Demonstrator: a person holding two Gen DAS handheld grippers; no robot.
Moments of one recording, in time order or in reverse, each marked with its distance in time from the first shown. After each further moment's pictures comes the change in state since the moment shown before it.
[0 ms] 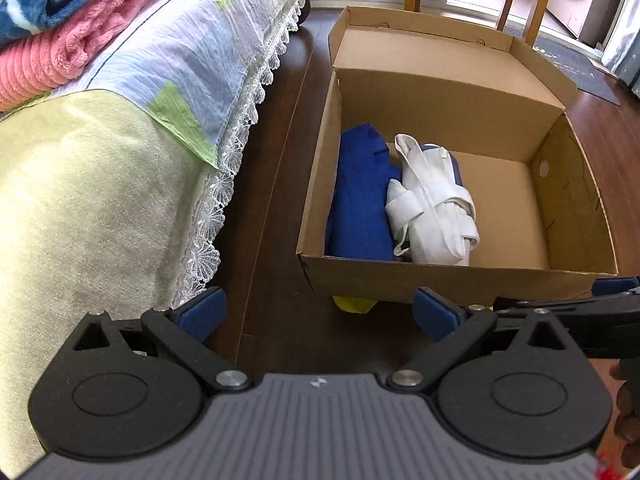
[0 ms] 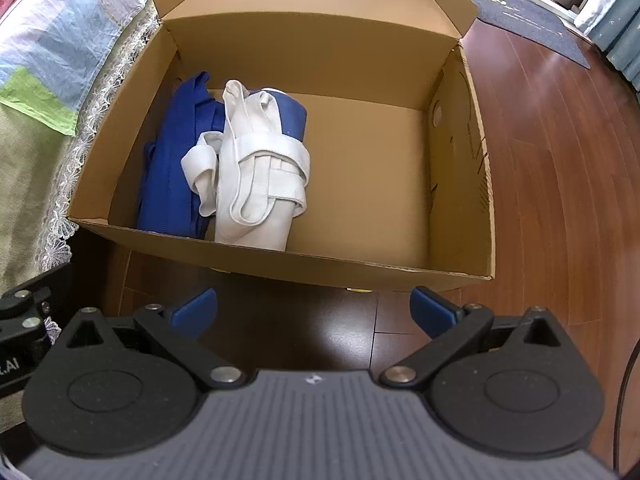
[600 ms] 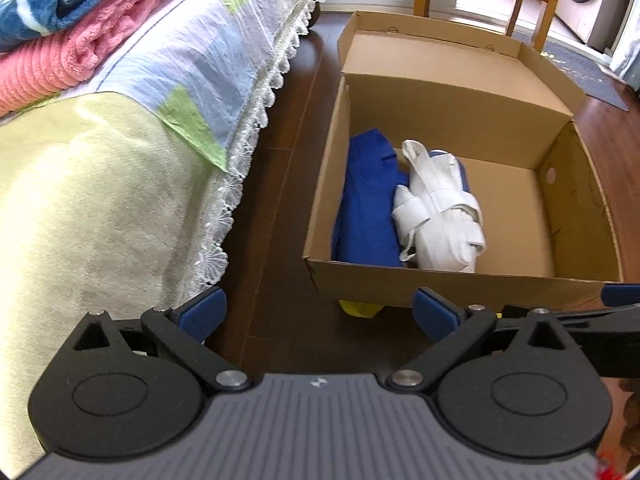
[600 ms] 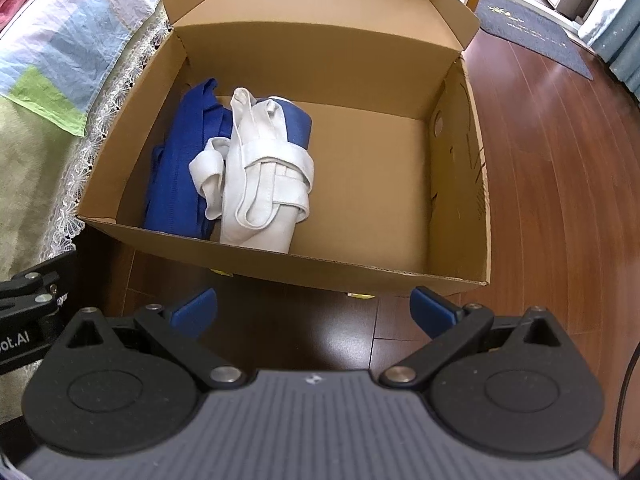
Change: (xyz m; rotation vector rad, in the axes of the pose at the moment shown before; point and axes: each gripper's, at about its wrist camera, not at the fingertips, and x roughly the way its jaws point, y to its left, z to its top) left arm -0.003 -0.001 0.002 -0.012 -0.009 0.030; right arm -0.007 -0.002 -0.003 -0.013 -0.023 0.004
